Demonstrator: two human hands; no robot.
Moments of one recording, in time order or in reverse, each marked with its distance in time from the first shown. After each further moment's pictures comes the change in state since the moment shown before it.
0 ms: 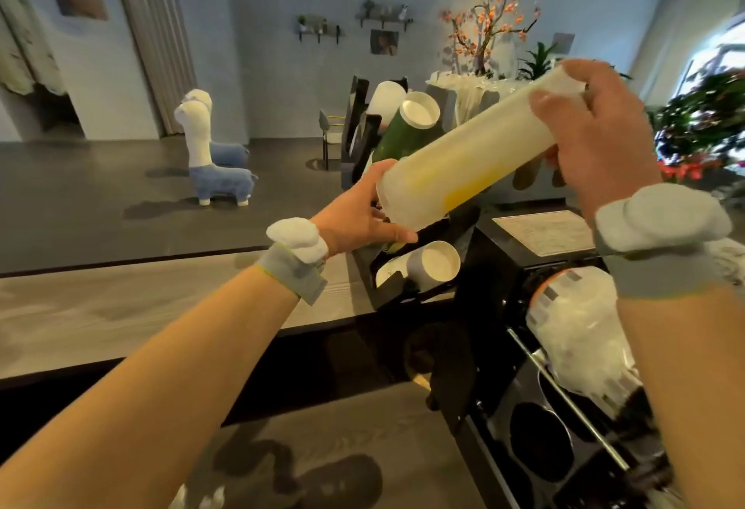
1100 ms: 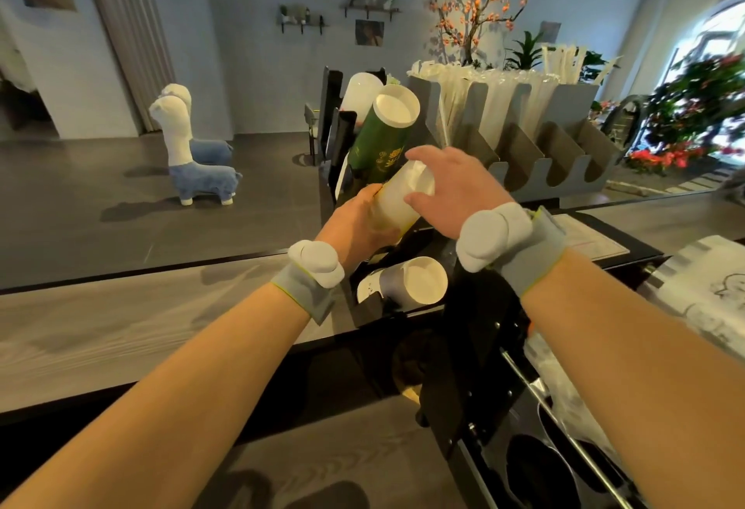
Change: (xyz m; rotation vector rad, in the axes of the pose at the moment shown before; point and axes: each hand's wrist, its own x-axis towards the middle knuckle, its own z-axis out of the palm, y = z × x) left_hand 0.069 -0.050 0.042 0.341 0.223 -0.074; right_hand 0.023 0.051 0.097 -0.554 -0.529 -0.186
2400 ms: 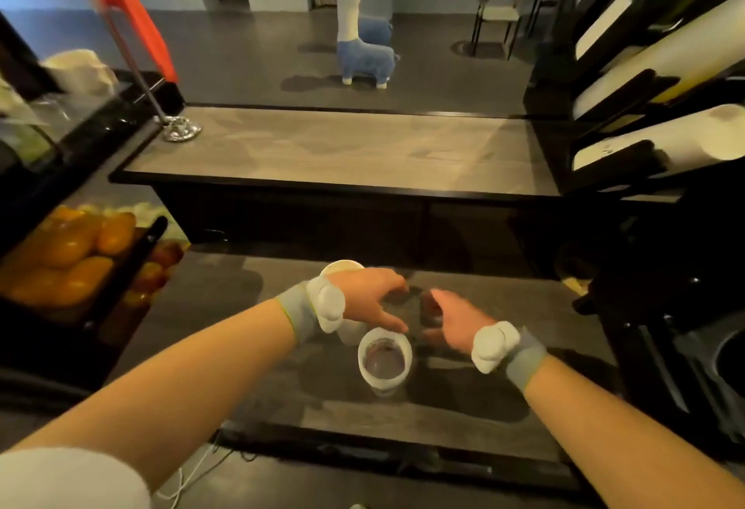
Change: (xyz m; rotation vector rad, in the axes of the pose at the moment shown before) left_hand -0.370 -0.171 -0.068 0.334 -0.708 -0.302; right_hand -0.243 -0.140 0.290 0.351 -0.945 -0.069
